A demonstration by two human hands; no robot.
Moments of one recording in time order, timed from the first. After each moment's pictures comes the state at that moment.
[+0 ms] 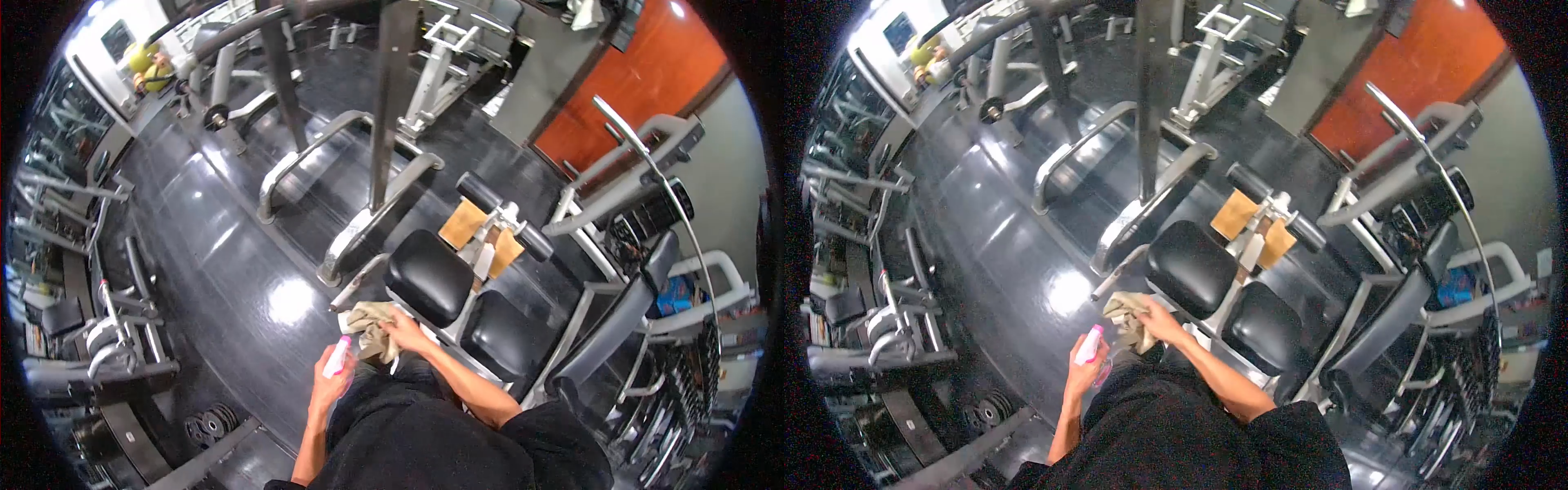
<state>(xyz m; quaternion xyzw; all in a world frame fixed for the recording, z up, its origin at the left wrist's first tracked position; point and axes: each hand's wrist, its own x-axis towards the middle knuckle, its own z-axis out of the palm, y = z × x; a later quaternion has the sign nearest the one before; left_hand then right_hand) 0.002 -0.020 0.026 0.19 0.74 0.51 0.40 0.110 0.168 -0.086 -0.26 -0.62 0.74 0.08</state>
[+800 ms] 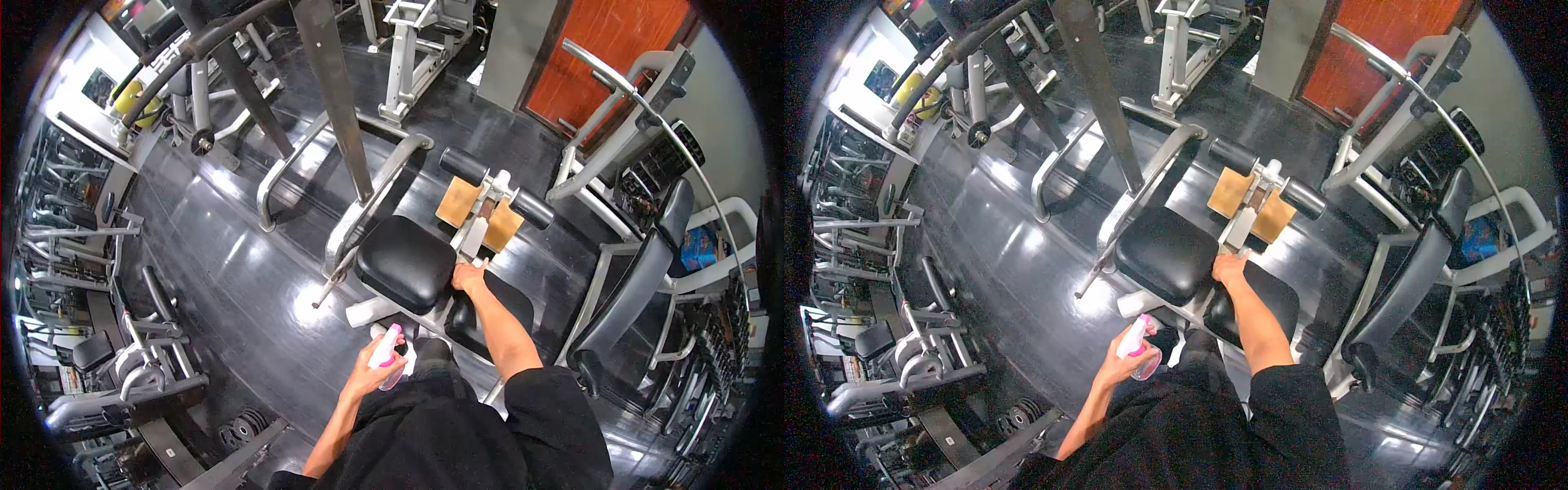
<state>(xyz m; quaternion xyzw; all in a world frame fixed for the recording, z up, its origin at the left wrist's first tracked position) 0.089 0.056 0.023 0.33 0.61 0.50 0.52 0.225 0.348 -0.174 -0.49 -0.80 0.20 -0.29</state>
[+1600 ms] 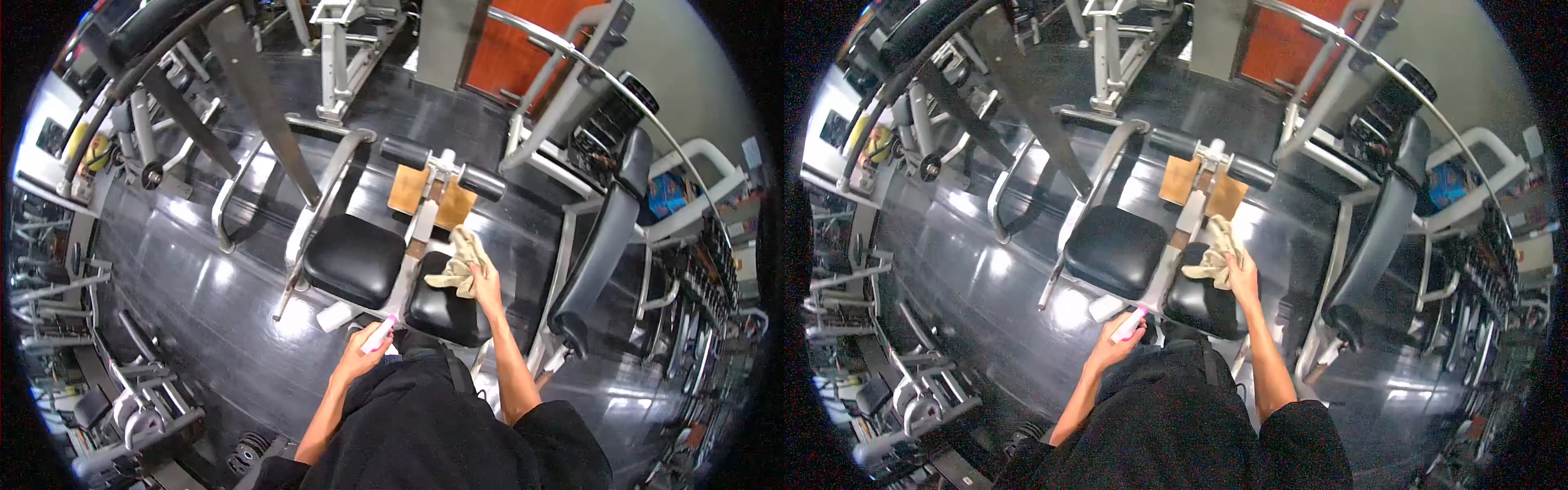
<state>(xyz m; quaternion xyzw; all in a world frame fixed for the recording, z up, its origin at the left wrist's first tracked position) 0.114 0.100 -0.016 0.50 0.59 0.42 0.48 0.375 0.289 -0.087 -0.58 -0.52 0.49 0.38</state>
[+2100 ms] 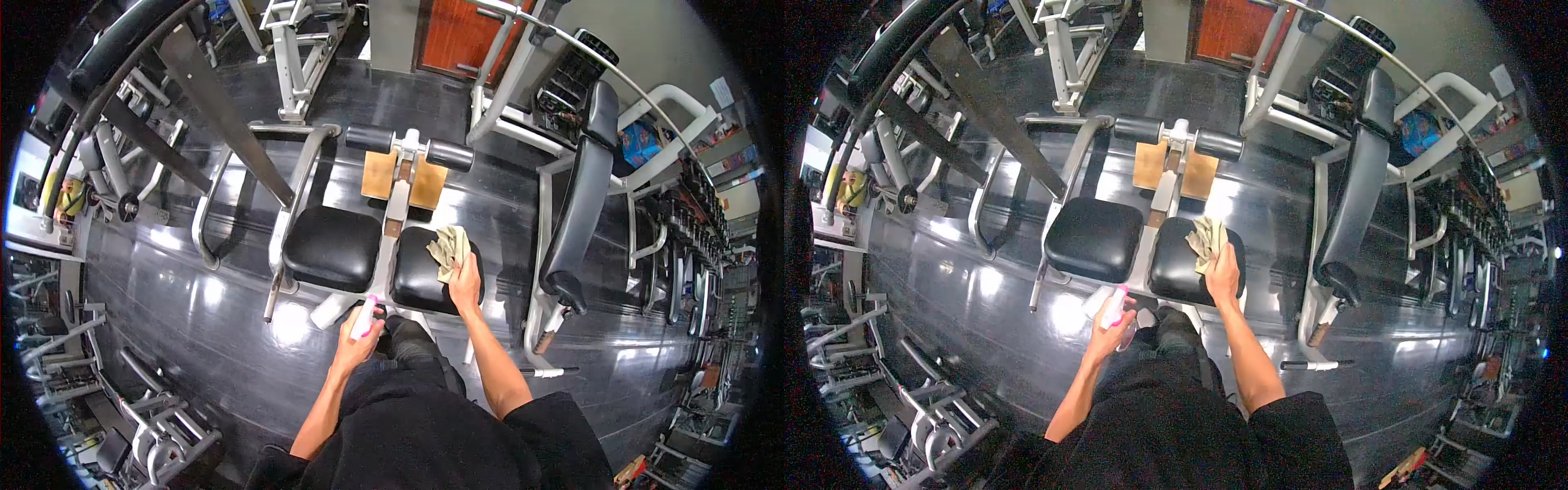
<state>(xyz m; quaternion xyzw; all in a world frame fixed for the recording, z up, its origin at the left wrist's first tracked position) 0.123 0.094 0.005 0.43 0.61 0.40 0.53 0.373 0.212 -0.111 -0.68 -0.64 0.16 0.32</state>
